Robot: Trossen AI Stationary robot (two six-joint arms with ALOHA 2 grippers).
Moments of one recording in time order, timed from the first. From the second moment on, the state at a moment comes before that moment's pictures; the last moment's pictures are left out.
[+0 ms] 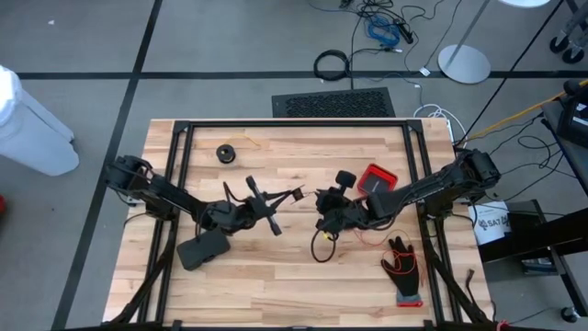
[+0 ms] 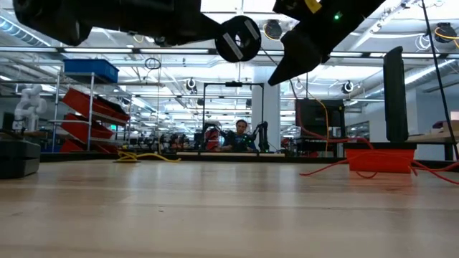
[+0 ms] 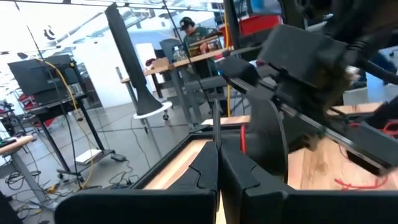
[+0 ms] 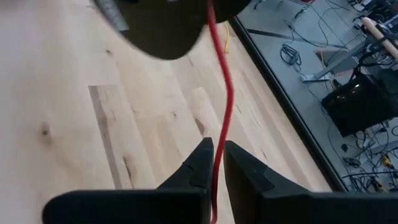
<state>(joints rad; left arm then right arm) -0.30 1.63 0.63 1.15 -0.76 0.38 0.28 1.57 1.01 -0.32 0.84 0.22</state>
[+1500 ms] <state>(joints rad) -0.32 1.60 0.63 1.09 -0.76 0.39 0.43 1.57 1.01 -0.46 0.91 0.38</state>
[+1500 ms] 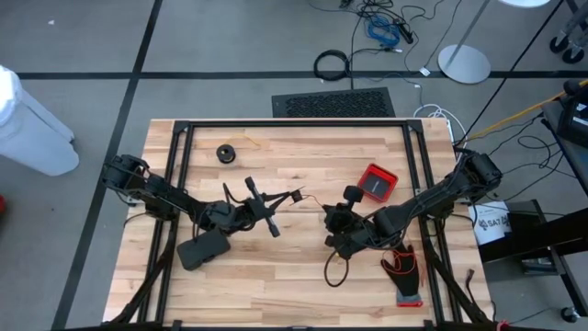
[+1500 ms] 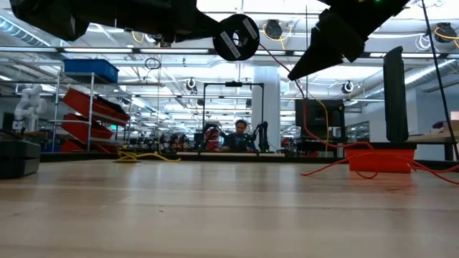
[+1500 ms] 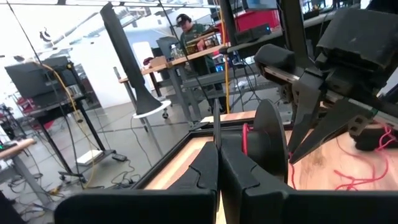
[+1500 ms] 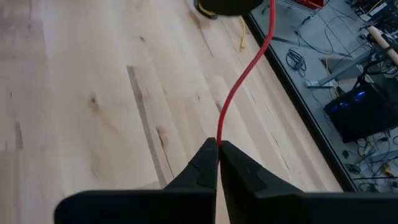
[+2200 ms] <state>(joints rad) -0.23 1.60 0.63 1.14 -0.69 0.32 0.29 1.71 1.02 0.17 0.89 0.07</state>
